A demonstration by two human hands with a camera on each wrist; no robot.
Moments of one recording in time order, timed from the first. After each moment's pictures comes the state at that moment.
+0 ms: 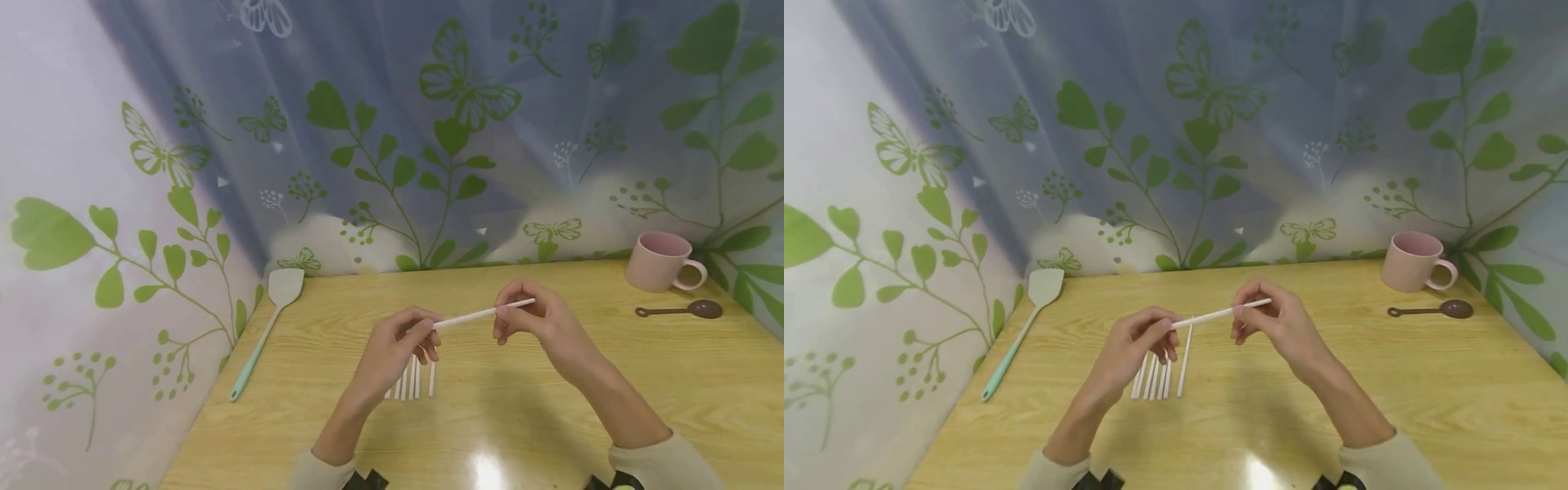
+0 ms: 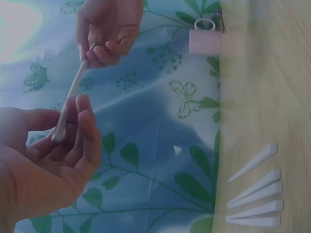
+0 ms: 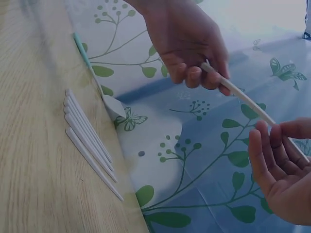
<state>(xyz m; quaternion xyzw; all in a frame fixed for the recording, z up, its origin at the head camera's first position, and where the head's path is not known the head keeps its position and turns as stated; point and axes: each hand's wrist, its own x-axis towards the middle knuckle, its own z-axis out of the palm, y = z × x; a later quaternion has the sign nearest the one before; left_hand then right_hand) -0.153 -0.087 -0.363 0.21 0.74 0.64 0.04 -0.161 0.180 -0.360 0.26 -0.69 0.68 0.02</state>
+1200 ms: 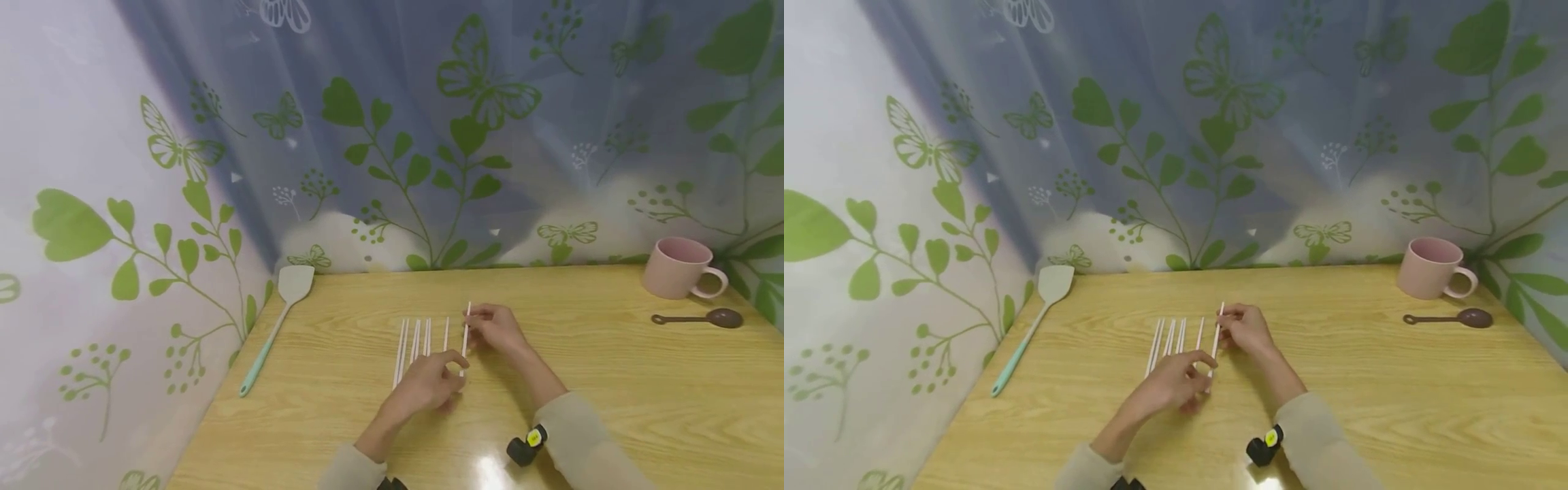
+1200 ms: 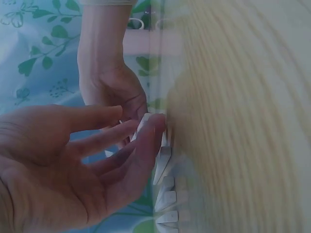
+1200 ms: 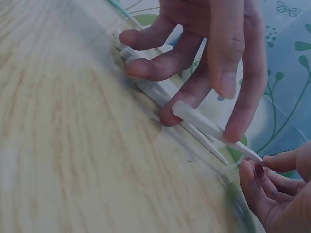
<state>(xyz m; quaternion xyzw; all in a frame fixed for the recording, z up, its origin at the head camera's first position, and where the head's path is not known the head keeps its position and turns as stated) -0.164 -0.067 -0.431 0.16 0.89 0.41 0.14 -0.248 0.119 -0.460 0.03 -0.75 0.66 -0.08</state>
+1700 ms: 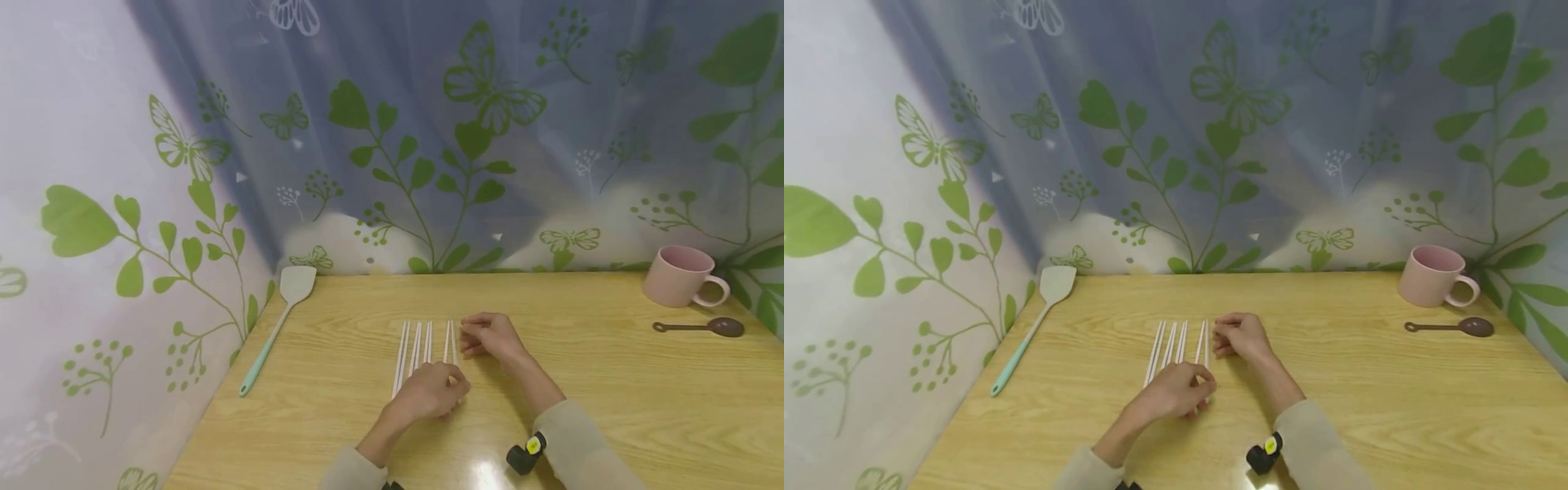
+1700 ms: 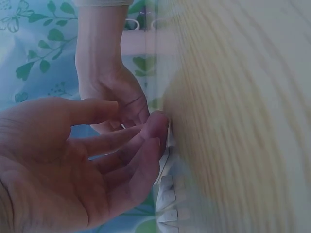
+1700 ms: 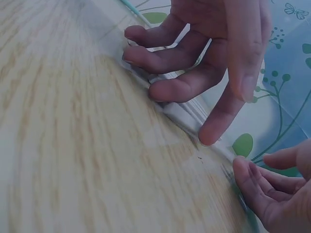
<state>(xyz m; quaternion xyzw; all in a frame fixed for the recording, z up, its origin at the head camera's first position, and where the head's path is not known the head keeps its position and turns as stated) -0.159 -0.067 -0.433 0.16 0.89 0.39 0.16 -0.249 0.110 -0.465 0.00 -0.72 0.69 -0.10</state>
